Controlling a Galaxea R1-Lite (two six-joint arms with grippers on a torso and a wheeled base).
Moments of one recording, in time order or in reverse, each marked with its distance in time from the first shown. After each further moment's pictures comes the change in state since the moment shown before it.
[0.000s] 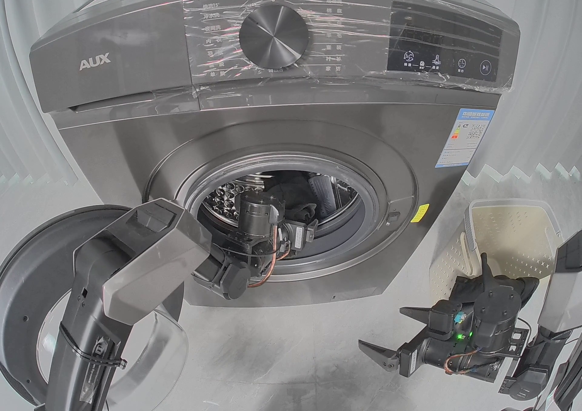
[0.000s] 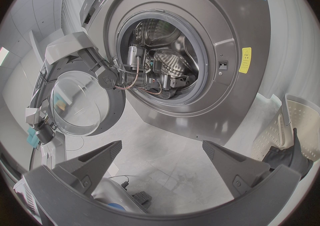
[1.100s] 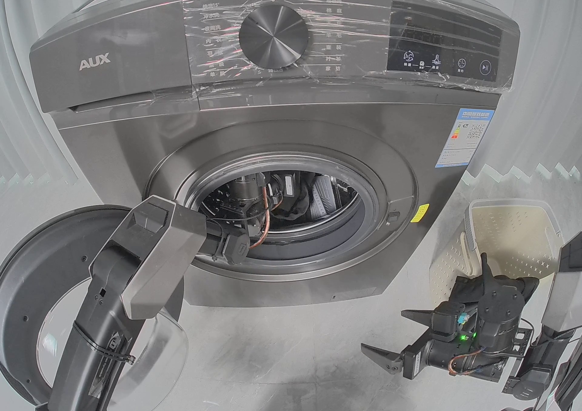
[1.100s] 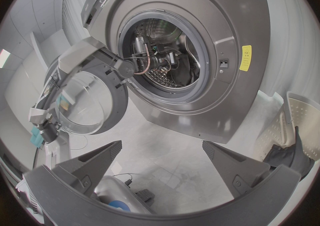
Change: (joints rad) left arm 0.073 0.132 -0.413 -0.033 0.061 -0.002; right arm -0.008 -0.012 0.017 0.004 0.026 0.003
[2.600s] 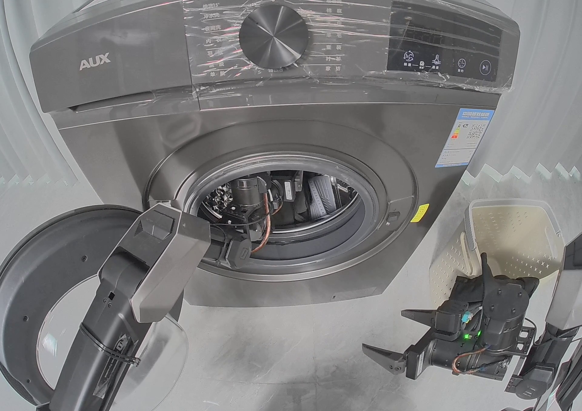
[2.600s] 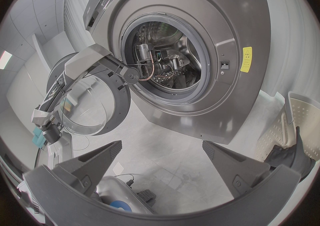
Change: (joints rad) left arm 0.009 0.060 -0.060 0.009 0.016 -0.023; right arm -0.013 -0.019 0.011 -0.006 0.045 0.003
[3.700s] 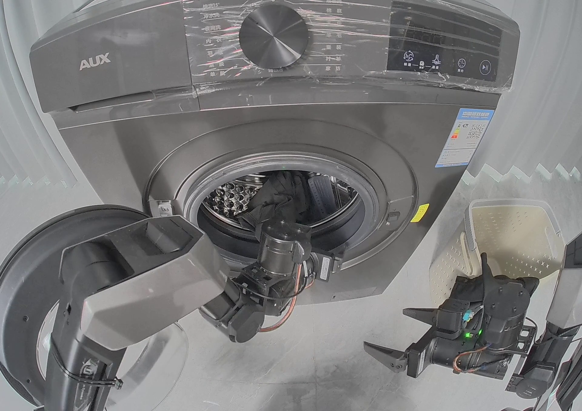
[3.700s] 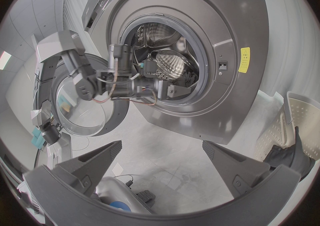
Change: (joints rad) left arm -0.242 -0.303 0.753 -0.157 0.000 0.000; right arm -0.009 -0.002 0.000 0.000 -0.002 0.000
